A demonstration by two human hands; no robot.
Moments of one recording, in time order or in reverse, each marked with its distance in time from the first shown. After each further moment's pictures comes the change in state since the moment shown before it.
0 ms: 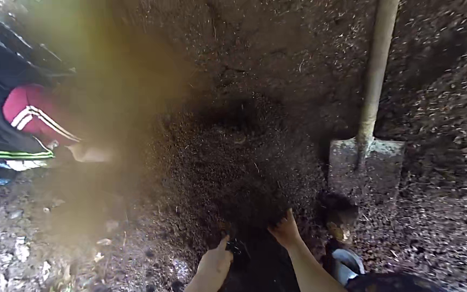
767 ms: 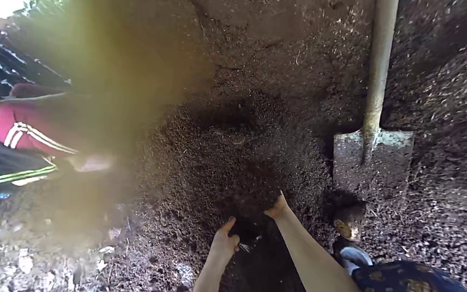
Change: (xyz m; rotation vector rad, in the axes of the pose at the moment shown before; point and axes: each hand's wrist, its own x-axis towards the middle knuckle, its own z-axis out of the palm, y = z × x) left_hand 0.020 0.015 -0.024 -1.093 0.301 -0.026; right_hand -0.010 -0.034 0.085 0.240 -0.591 -0.025
